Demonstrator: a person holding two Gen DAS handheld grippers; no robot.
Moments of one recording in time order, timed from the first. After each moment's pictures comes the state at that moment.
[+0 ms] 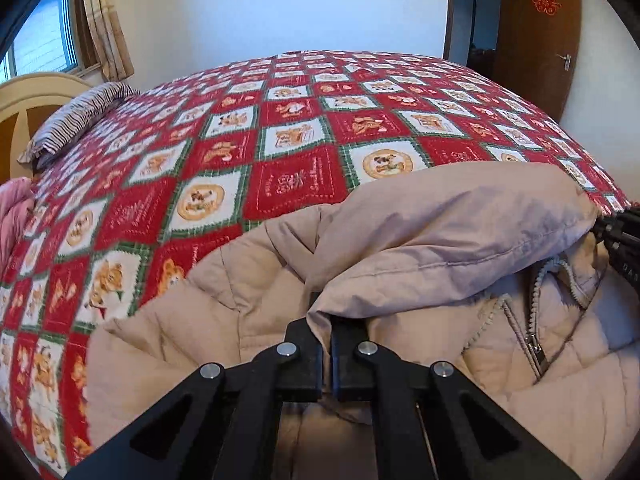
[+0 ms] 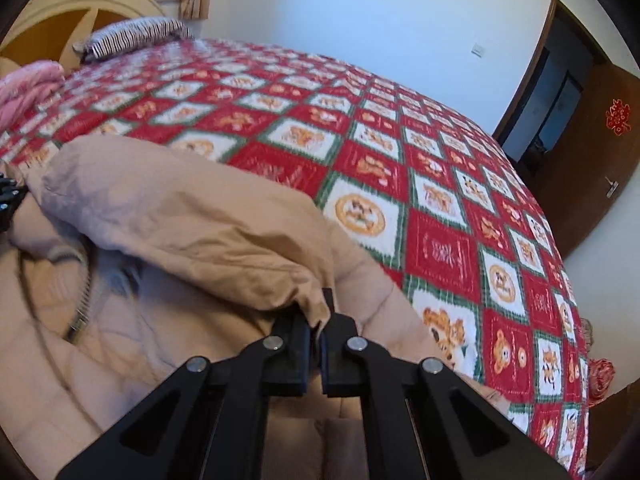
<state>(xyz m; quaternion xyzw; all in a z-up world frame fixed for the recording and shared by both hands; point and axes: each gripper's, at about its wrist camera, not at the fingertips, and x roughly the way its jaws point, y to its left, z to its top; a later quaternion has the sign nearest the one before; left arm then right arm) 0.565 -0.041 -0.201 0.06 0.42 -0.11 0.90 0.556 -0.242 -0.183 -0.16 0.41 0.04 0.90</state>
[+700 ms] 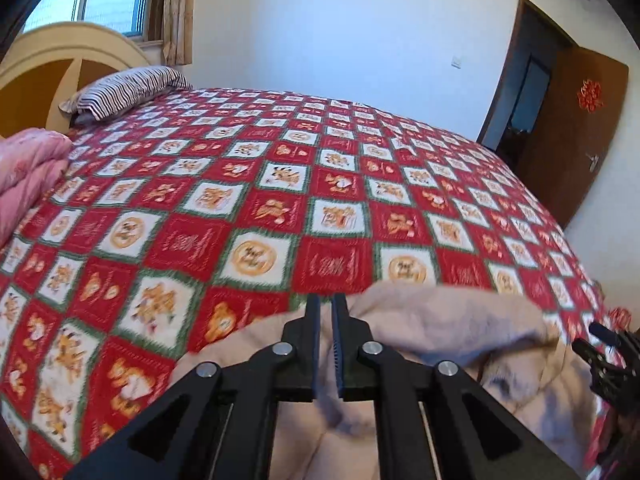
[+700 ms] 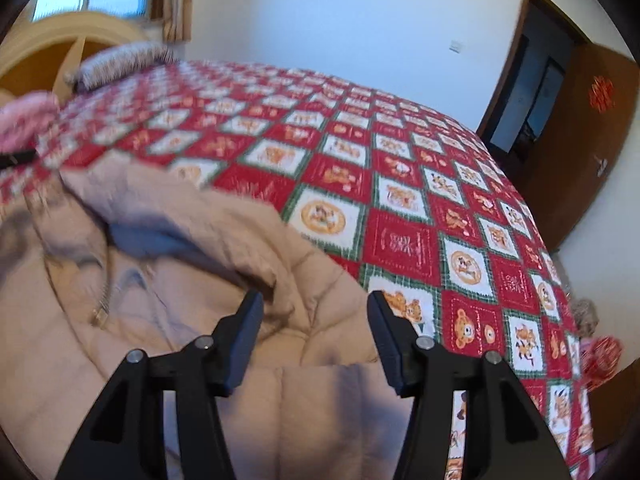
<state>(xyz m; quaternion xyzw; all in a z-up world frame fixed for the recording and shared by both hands) 0.579 -0.001 -0.121 -0.07 0.37 -0.05 0.92 0.521 -0.272 -0.134 -0.10 0.38 0.04 0.92</state>
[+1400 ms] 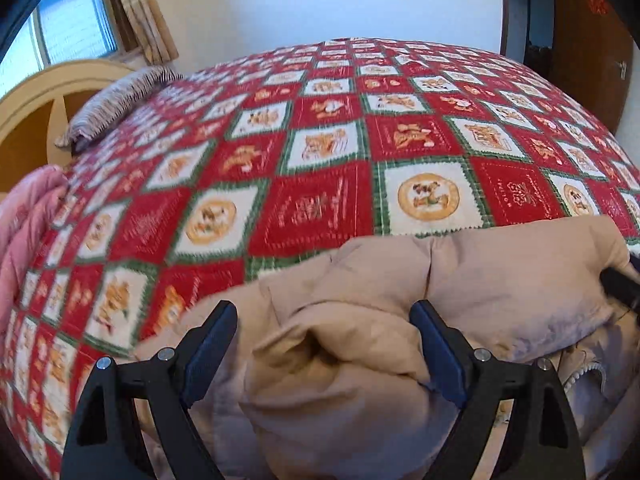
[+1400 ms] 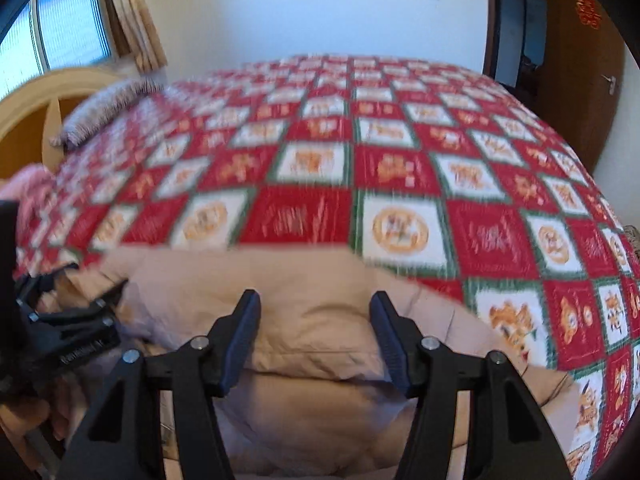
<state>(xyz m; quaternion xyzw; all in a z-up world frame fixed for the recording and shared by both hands) 0.613 -0.072 -0.203 0.06 0.44 0.00 0.89 0.589 -0.230 -0.173 0.02 0.43 0.05 0.90</state>
